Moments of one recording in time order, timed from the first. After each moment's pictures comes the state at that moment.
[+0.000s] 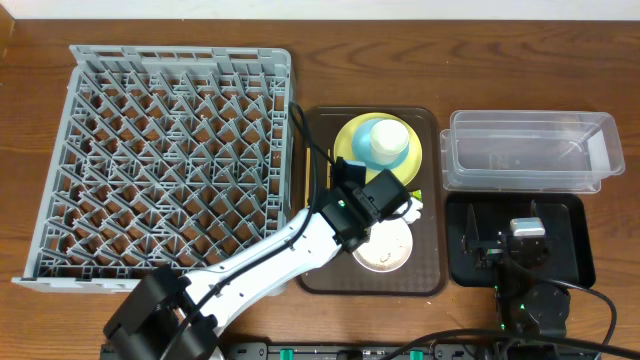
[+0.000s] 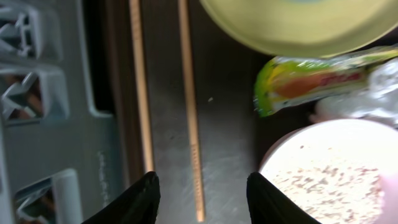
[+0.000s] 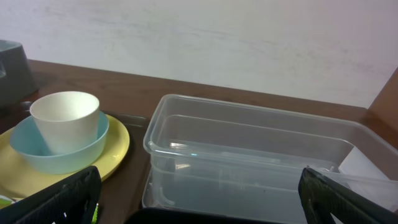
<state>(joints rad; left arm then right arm) -0.91 1.64 1.17 -0.88 -0.33 -0.75 0.06 0.01 0.01 -0.07 0.04 -0.09</state>
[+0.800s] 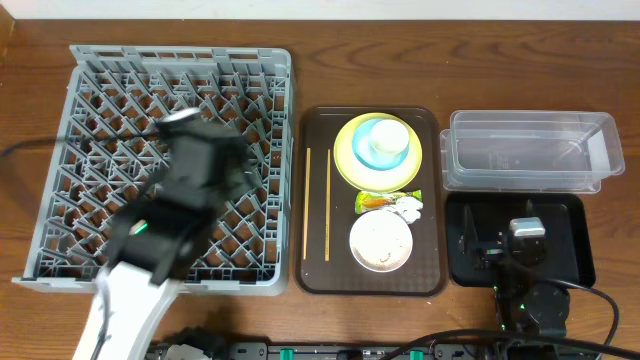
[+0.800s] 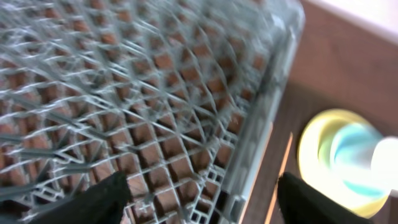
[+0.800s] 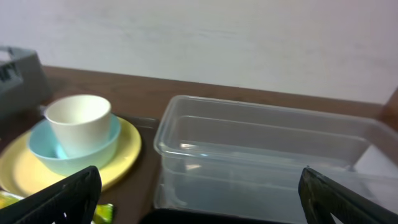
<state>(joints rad) -0.33 1.08 1.21 -1.02 -0.32 -0.67 0.06 0.01 0.01 -0.07 0.00 -0.03</state>
